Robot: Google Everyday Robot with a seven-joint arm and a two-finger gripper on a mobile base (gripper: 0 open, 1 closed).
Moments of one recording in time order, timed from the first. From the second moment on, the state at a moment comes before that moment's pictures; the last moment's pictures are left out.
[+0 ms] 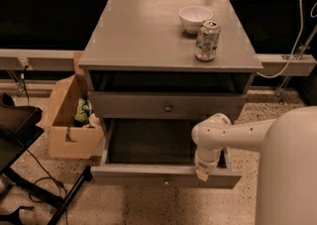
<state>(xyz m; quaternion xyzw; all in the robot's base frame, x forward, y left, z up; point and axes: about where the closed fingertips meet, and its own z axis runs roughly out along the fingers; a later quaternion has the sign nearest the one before) 0.504 -0.180 0.424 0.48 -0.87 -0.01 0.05</state>
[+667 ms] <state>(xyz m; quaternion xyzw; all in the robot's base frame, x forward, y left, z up) 0.504 -0.180 0.425 0.48 -0.87 -0.01 0.05</state>
